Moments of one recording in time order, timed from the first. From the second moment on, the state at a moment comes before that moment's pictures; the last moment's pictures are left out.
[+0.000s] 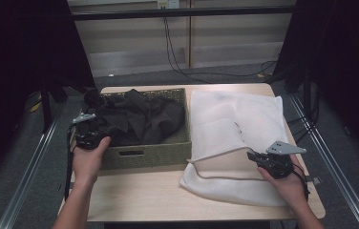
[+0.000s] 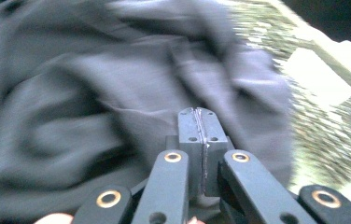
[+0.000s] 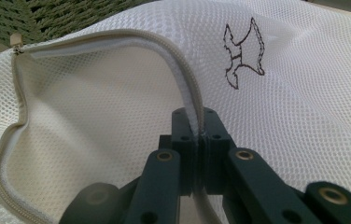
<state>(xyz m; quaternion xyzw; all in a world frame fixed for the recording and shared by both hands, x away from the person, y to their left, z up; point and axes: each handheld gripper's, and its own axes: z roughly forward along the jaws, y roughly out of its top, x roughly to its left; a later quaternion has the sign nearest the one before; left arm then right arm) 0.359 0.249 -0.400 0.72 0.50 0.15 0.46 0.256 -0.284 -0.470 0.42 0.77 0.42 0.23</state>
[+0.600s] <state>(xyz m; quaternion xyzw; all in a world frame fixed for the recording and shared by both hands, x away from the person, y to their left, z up) 0.379 0.290 -0.376 0.66 0.54 0.25 0.47 0.256 -0.284 -0.473 0.42 0.77 0.43 0.23</state>
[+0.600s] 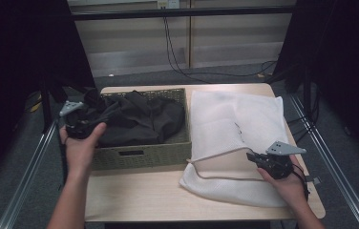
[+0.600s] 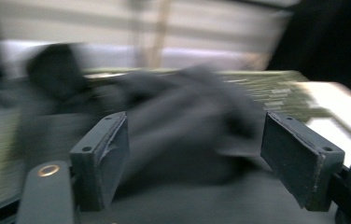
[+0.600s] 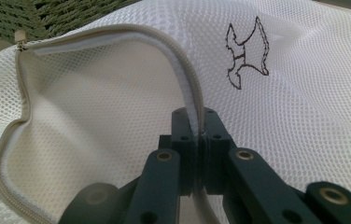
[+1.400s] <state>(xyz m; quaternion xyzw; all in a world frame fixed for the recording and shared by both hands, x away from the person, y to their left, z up) 0.429 0.282 -0.387 0.74 0.56 0.18 0.32 0.257 -0.283 -0.475 0.42 0.77 0.43 0.22</state>
